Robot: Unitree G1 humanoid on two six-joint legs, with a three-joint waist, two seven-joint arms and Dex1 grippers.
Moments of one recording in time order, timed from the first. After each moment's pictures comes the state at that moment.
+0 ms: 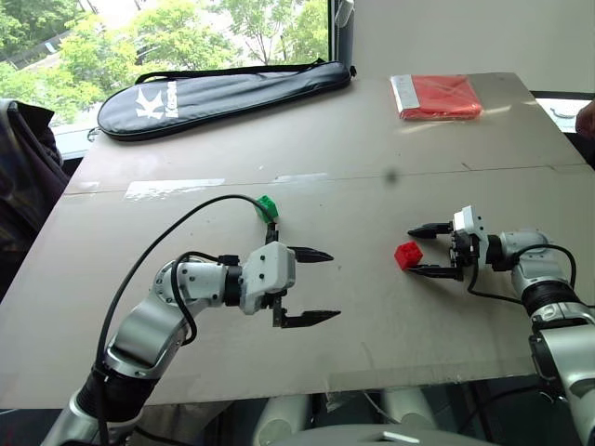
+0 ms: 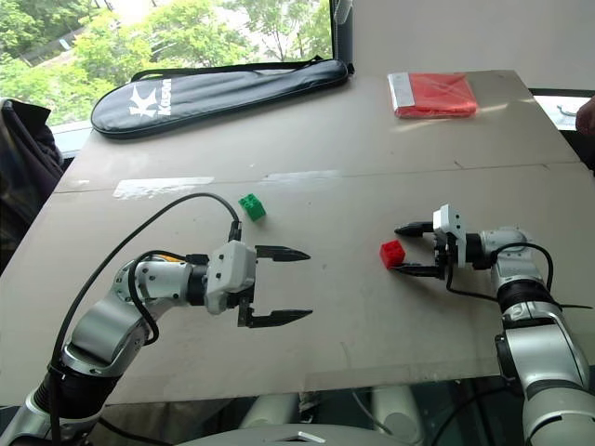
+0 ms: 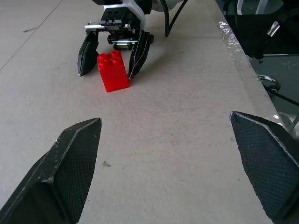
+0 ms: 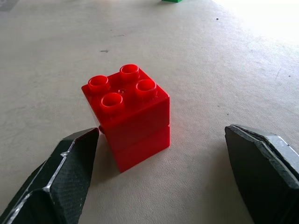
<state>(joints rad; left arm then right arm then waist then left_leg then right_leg) -0.17 0.73 -0.16 -0.46 -0.38 0.27 -1.08 -0.68 -0.55 0.09 0.98 0.30 -0.36 1.55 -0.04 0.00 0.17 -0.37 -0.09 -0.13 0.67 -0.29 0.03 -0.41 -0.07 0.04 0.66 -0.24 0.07</state>
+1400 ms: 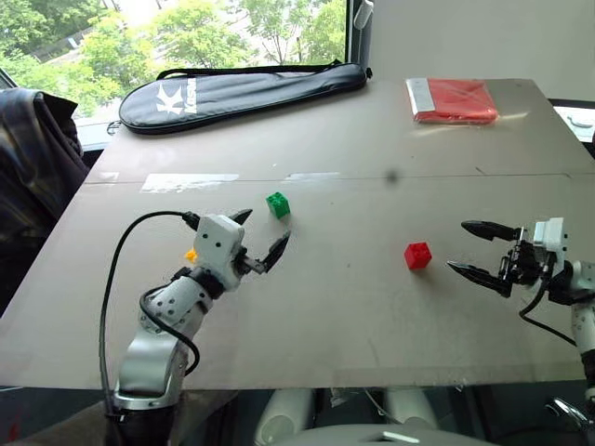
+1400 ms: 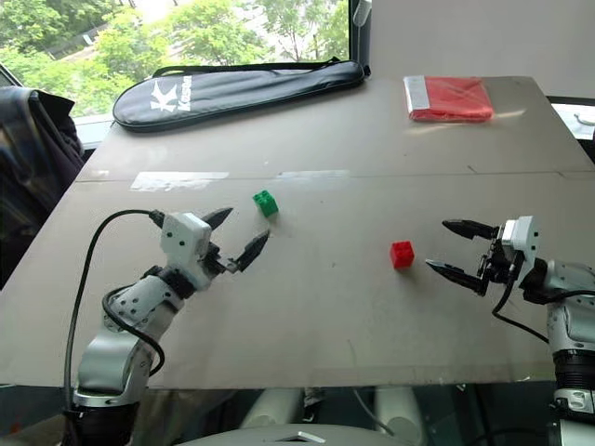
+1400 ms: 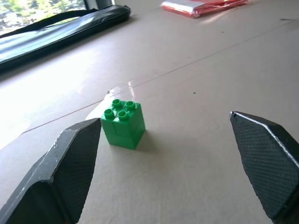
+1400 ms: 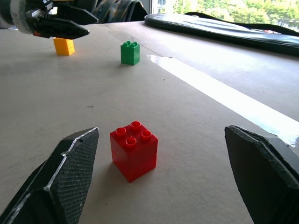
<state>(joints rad) -0.01 0.33 0.03 -0.42 -0.14 0.33 -0.33 -0.16 -0.66 -0.28 0.20 0.53 -0.07 1.32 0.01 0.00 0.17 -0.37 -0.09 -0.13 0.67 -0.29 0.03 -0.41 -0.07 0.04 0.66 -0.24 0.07</state>
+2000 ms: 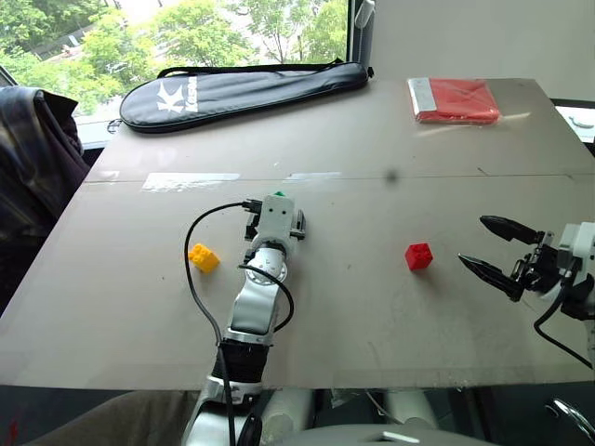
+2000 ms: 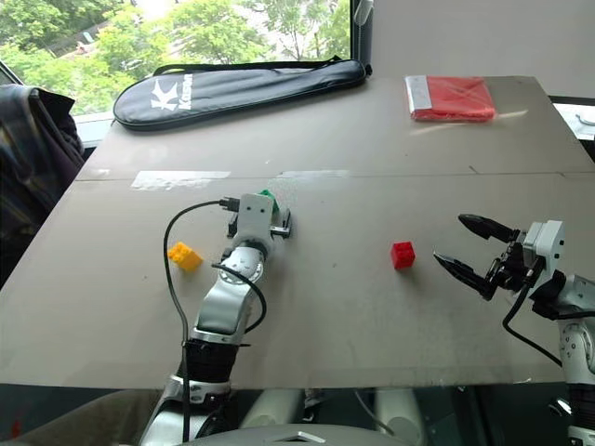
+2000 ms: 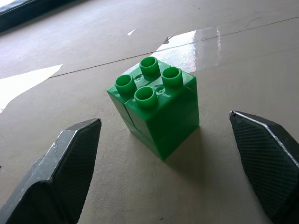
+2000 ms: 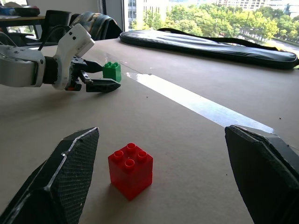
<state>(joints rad) -0.36 0.01 -0.09 0.00 0.18 0.50 0.13 -0.01 -0.64 -0.34 -0.04 0.61 0.02 1.16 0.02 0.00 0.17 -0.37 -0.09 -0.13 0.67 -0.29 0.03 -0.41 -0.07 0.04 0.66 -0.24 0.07</state>
